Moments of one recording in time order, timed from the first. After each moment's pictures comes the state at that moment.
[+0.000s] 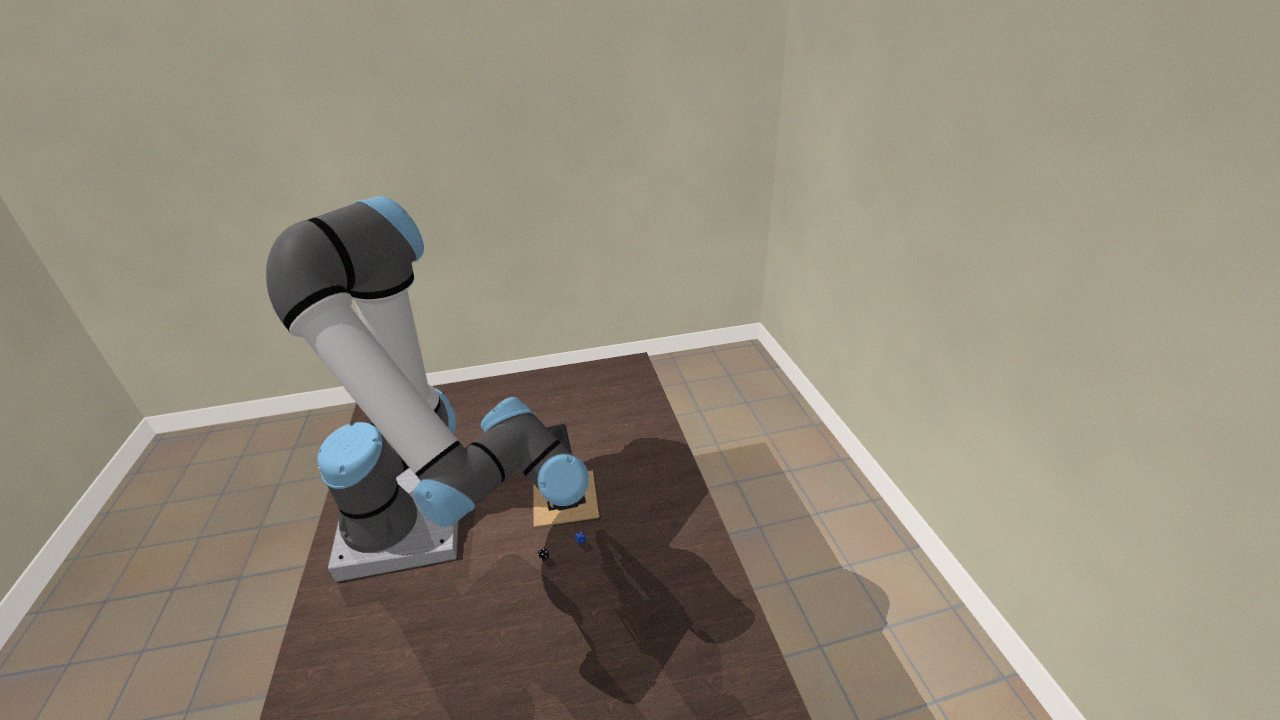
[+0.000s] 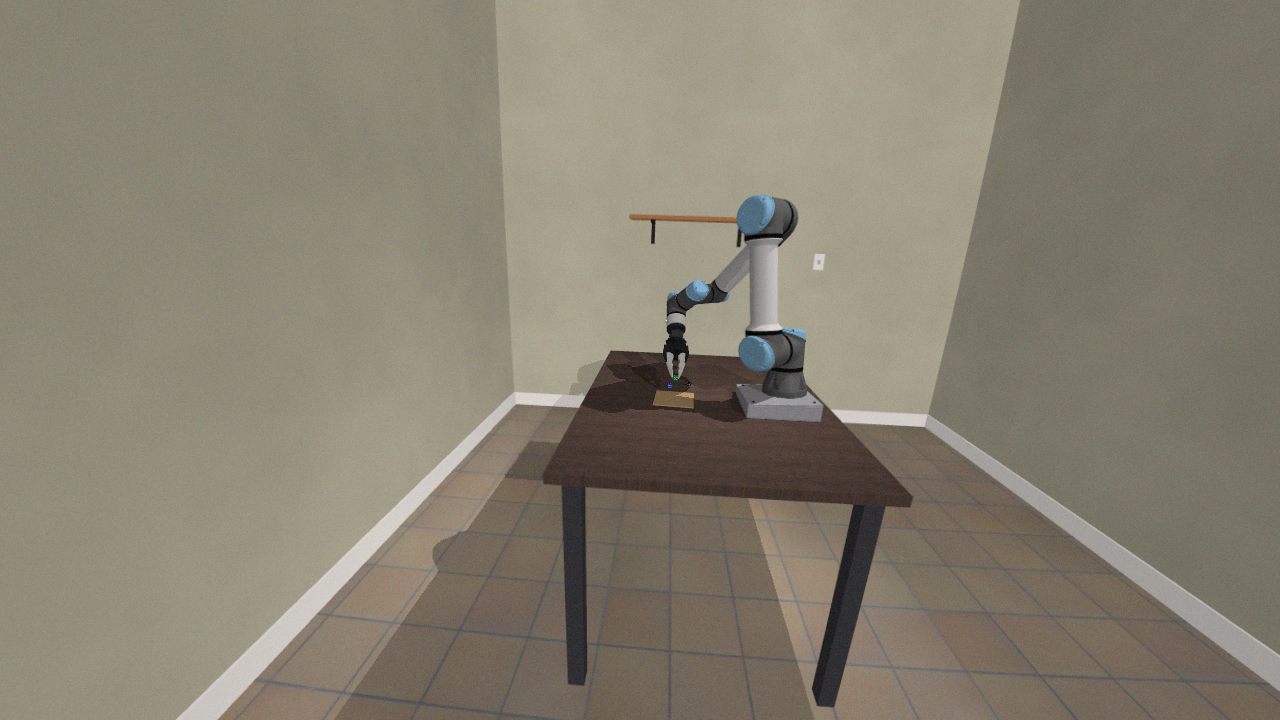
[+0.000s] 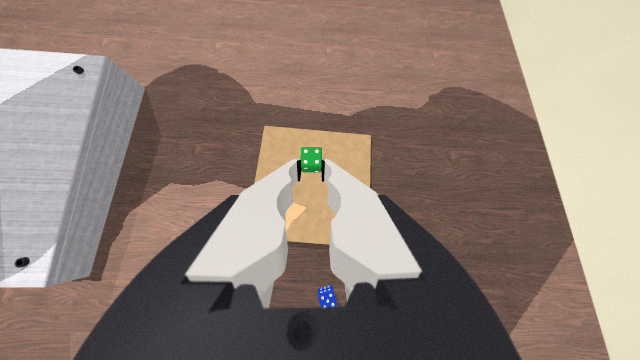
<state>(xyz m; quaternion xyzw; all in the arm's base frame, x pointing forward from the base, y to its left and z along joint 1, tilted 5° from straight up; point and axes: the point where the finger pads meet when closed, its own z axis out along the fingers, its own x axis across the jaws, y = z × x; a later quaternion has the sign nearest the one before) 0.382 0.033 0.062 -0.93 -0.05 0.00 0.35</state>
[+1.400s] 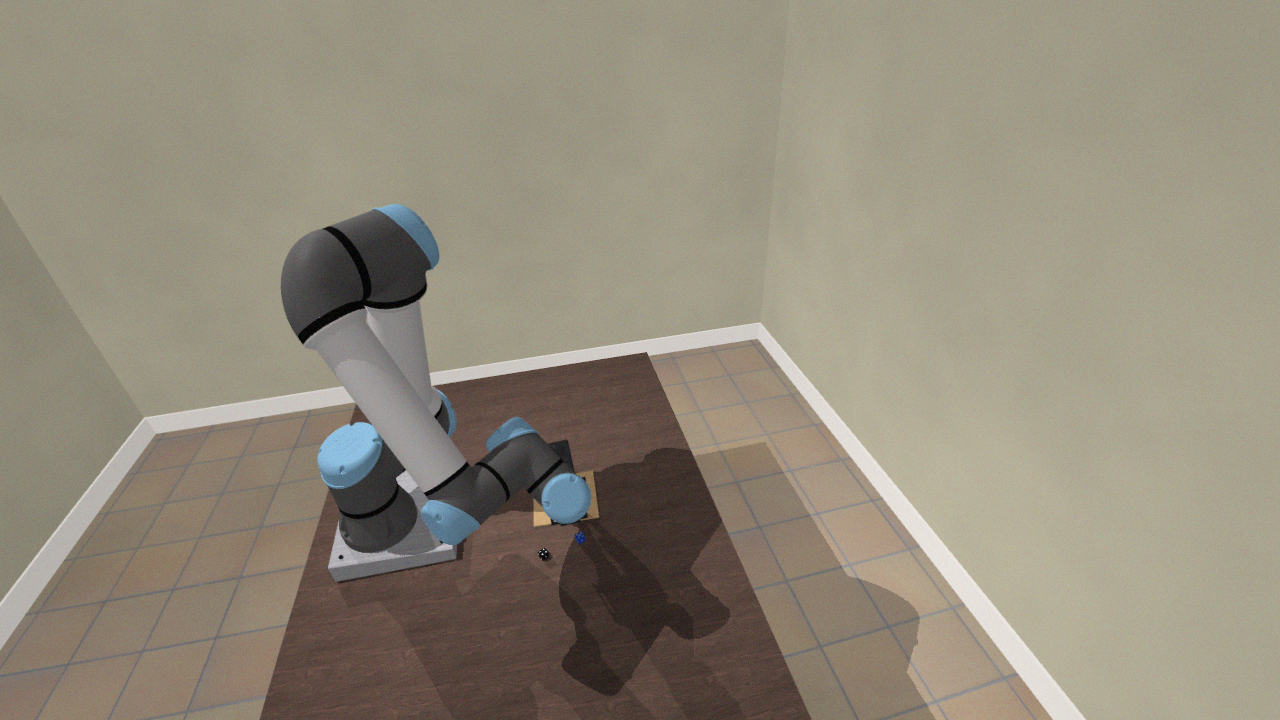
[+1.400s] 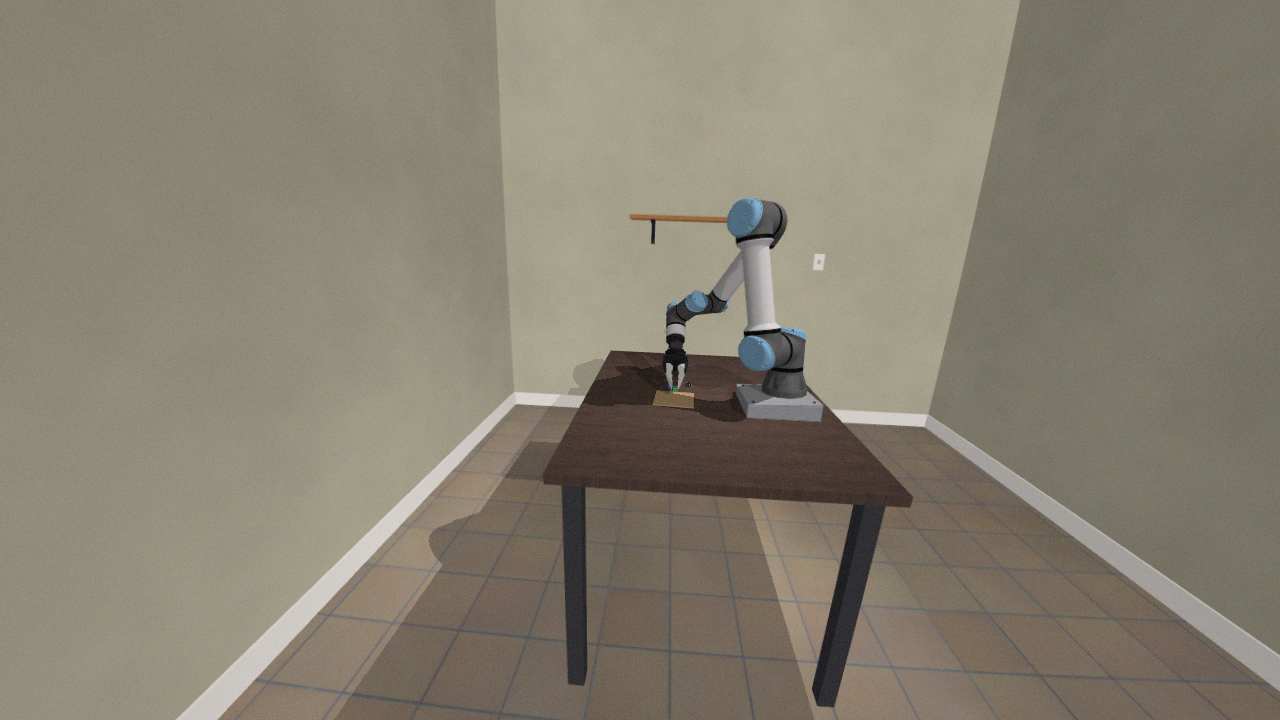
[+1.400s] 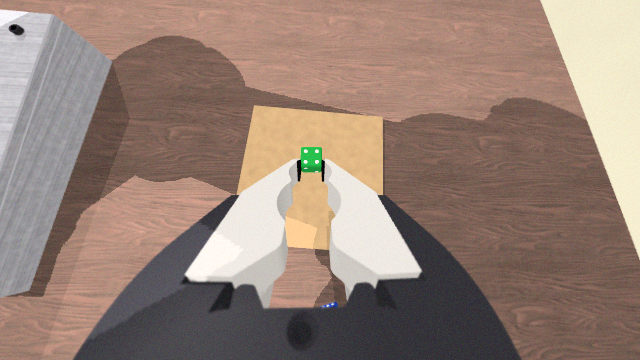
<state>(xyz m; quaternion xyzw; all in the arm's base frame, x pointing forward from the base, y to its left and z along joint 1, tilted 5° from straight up) 0.384 0.031 0.022 -0.93 -0.05 0.00 0.35</state>
